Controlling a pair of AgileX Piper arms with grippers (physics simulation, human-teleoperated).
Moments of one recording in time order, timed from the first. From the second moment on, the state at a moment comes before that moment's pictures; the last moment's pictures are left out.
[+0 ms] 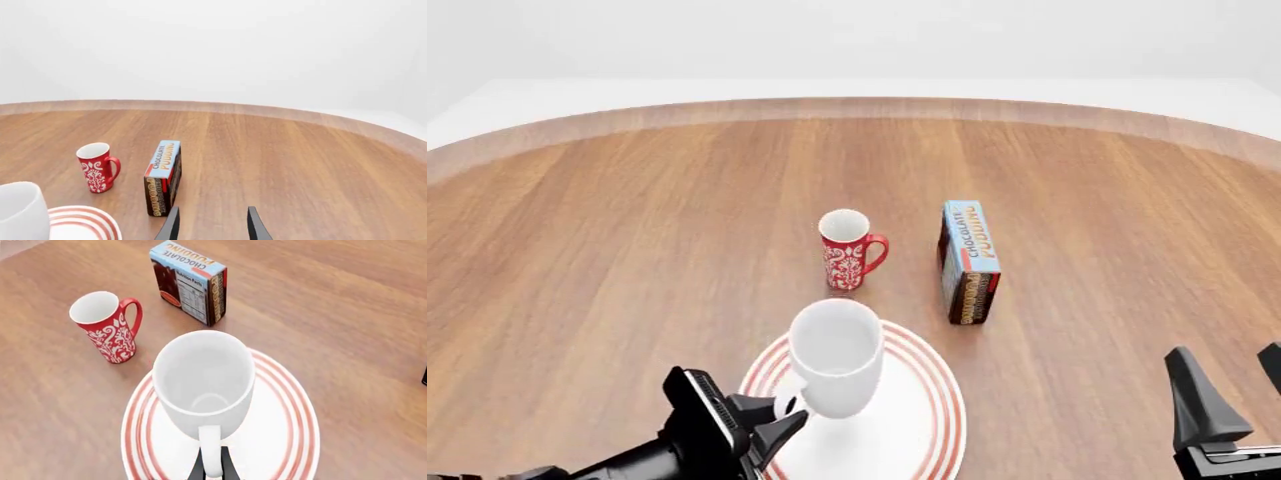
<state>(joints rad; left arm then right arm) -0.85 1.44 -0.17 -0.77 0.04 0.04 0.01 -0.01 -0.02 -0.02</state>
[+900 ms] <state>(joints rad) -0.85 1.61 -0.16 -0.89 -0.01 0.04 0.01 -0.01 -0.02 -0.02</state>
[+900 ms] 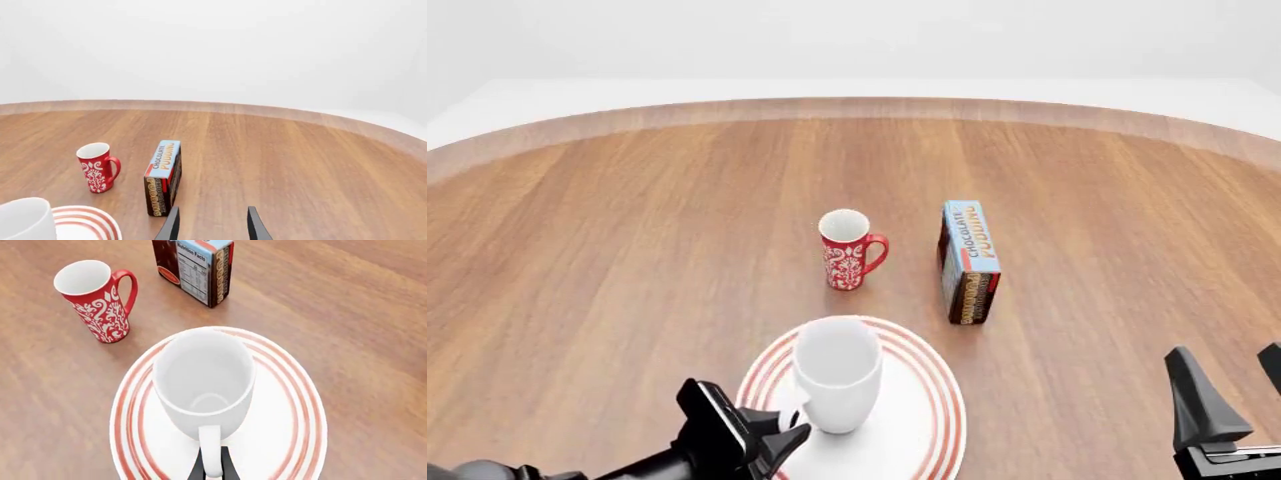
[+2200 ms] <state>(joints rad) -0.85 1.17 -0.16 -0.56 0.03 0.04 0.01 -0.01 -0.02 -0.02</state>
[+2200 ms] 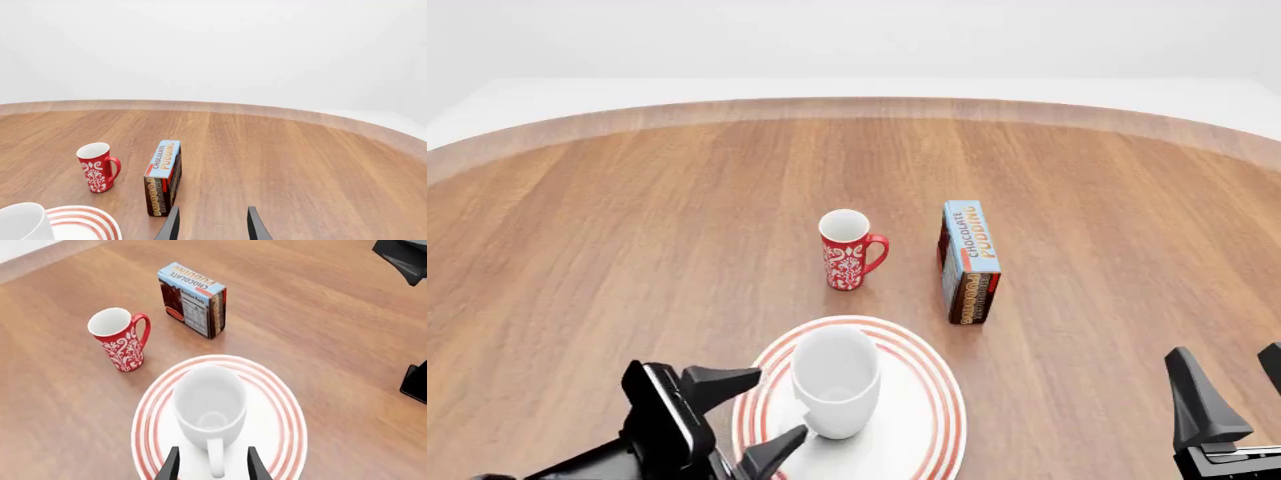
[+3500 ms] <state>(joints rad) -0.32 0.18 -0.14 -0.01 0.01 0.05 0.01 -0.01 -0.02 -0.02</state>
